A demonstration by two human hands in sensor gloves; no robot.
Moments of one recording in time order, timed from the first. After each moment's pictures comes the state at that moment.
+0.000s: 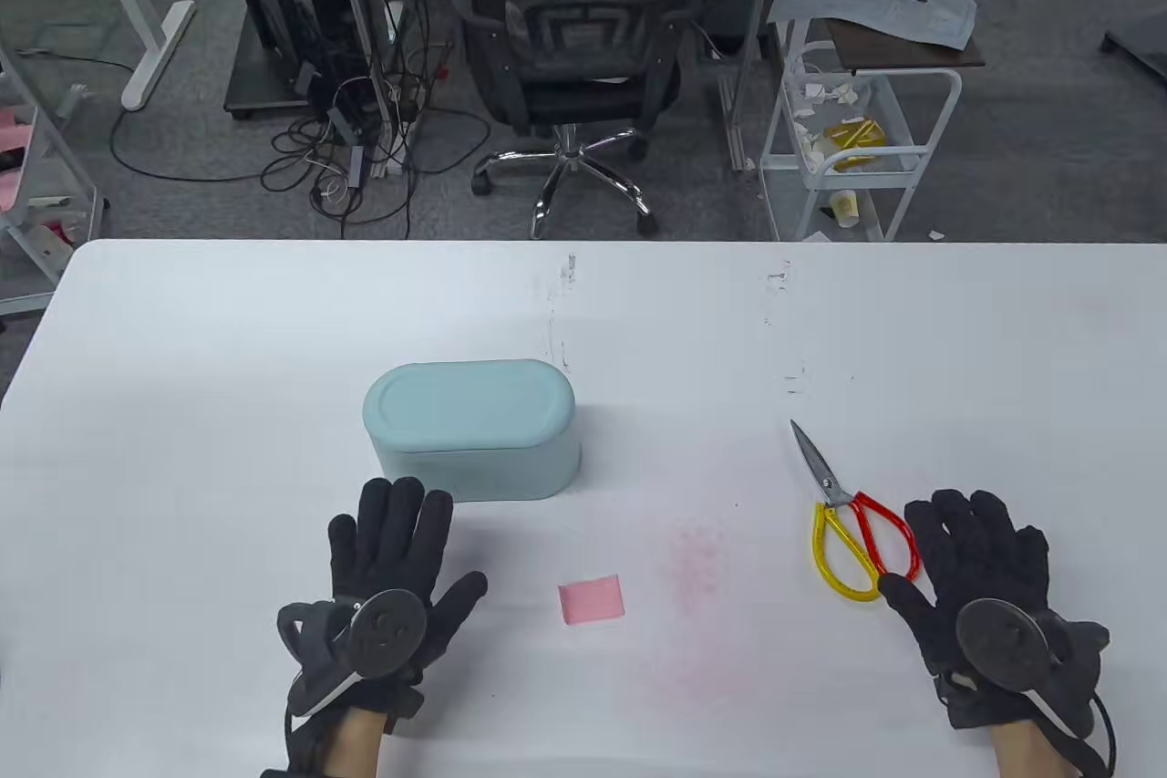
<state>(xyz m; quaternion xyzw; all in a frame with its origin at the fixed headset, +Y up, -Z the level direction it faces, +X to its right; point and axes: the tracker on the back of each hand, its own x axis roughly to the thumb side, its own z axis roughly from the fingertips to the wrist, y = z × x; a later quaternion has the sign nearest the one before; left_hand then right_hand) -0.222 -0.726 -0.220 0.10 -0.10 0.10 0.99 0.324 -0.716 -0.210 0.01 -0.20 0.97 0.10</state>
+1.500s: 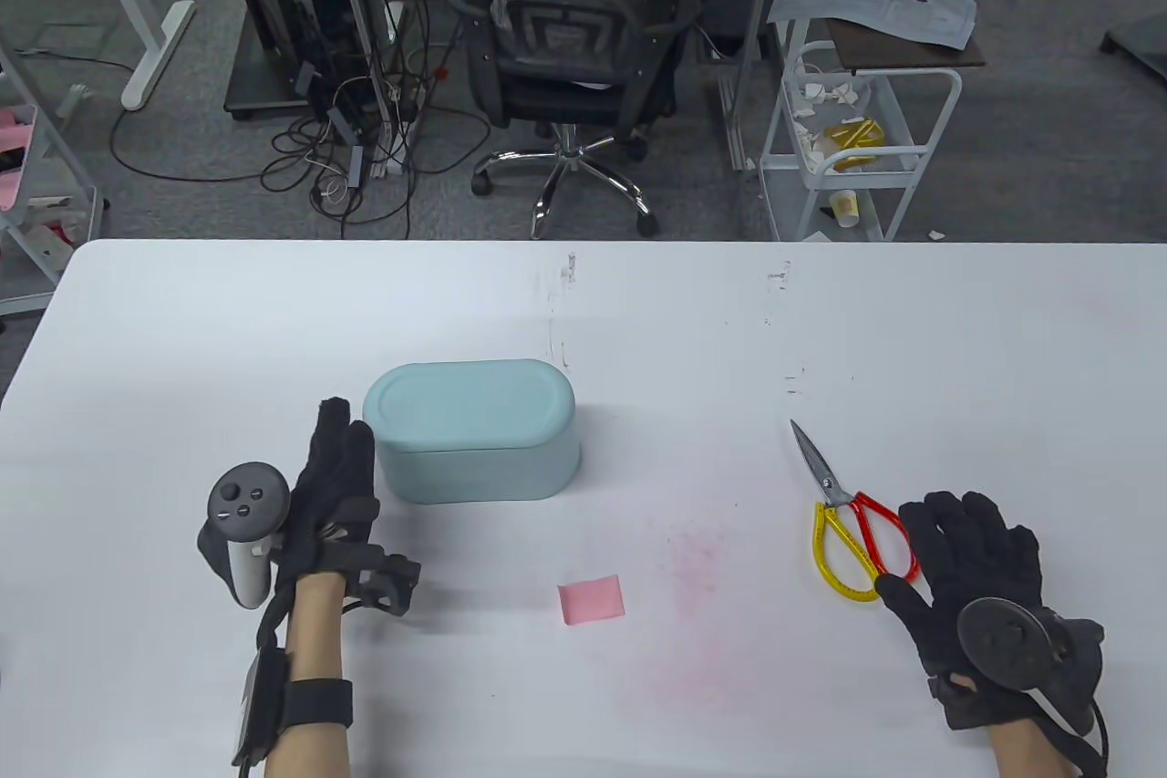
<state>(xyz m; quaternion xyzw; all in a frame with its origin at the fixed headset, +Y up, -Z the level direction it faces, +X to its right) -0.293 -0.744 -0.319 0.04 0.05 0.57 0.82 0.324 -0.719 -0.212 0.02 -0.20 0.97 0.12</state>
